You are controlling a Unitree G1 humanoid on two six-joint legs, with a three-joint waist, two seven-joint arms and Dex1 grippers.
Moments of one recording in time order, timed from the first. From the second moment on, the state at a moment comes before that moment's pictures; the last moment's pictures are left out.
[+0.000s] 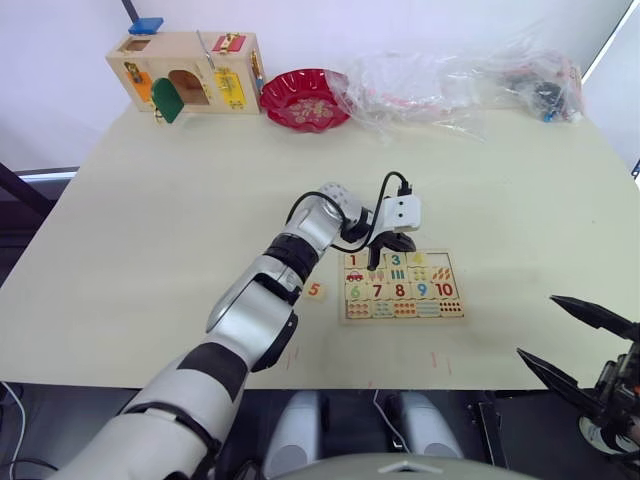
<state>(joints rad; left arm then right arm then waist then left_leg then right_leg) -1.12 0.12 -0.43 0.95 0.16 -0.03 -1.18 0.69 -0.57 -0.64 -0.67 0.69 0.08 1.04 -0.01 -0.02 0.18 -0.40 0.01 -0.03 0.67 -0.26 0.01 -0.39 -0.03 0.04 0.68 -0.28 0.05</state>
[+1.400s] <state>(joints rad) -0.29 0.37 0.23 -0.01 -0.40 0.39 -0.85 0.14 -0.59 -0.37 -0.41 0.67 0.22 0.82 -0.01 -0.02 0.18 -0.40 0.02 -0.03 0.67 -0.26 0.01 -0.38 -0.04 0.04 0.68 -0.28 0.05</state>
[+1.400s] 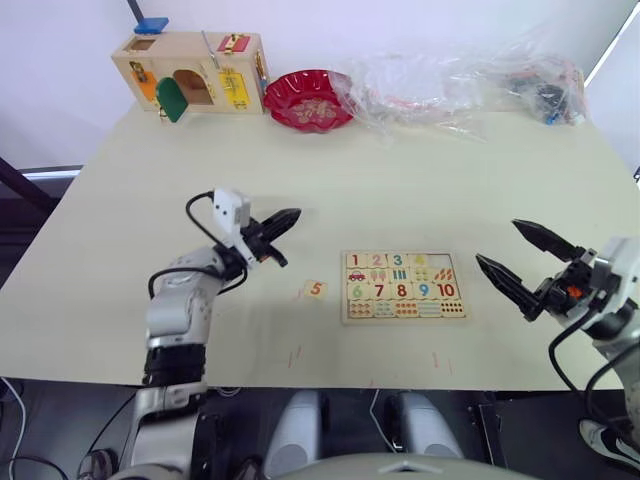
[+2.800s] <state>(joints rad) -0.36 0.82 -0.02 0.22 -0.39 0.10 -1.57 0.40 -0.86 -0.59 -0.36 0.76 0.17 1.41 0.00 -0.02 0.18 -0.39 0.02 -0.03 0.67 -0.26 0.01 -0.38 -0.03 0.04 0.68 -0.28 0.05</state>
